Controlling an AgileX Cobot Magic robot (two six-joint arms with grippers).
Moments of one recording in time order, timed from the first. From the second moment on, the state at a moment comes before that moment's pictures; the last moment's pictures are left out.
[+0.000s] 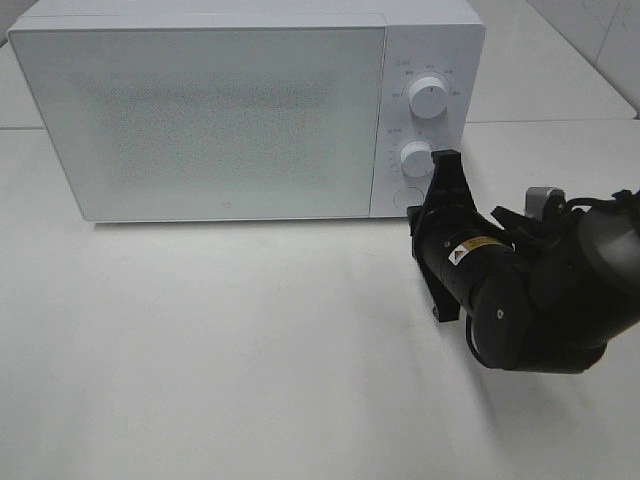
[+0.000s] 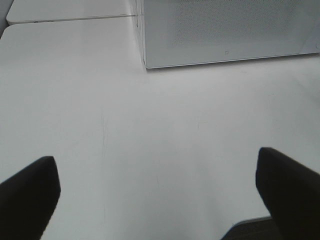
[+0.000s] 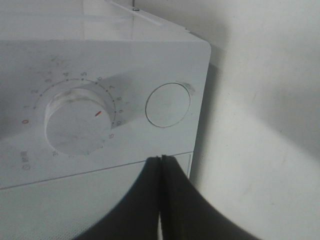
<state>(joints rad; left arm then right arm) -0.09 0.00 -0.52 -0.07 1.09 0.04 0.66 1.99 -0.59 0.71 -1.08 1.33</state>
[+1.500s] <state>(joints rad) -0.09 0.00 -0.52 -0.07 1.09 0.04 0.57 2.20 -0.90 0.81 -1.03 1.32</state>
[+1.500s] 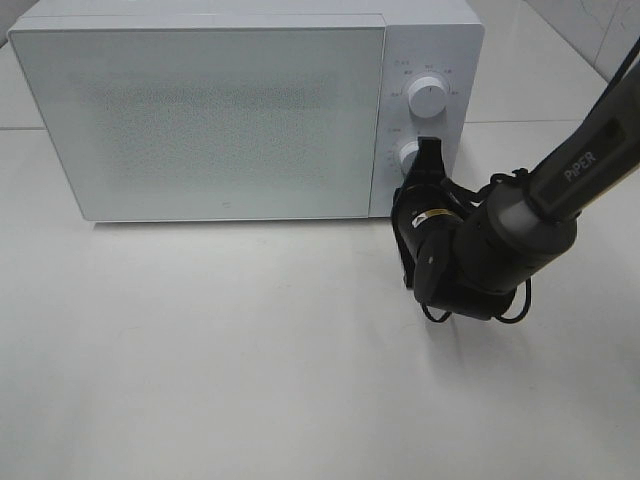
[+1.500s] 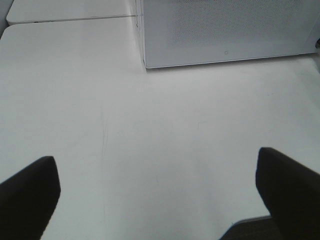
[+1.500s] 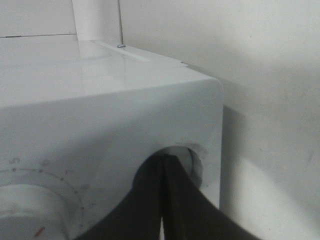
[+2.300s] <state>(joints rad) -0.09 0.00 -0.52 -0.07 1.09 0.04 0.55 2.15 -0.87 0.76 -0.93 1.27</state>
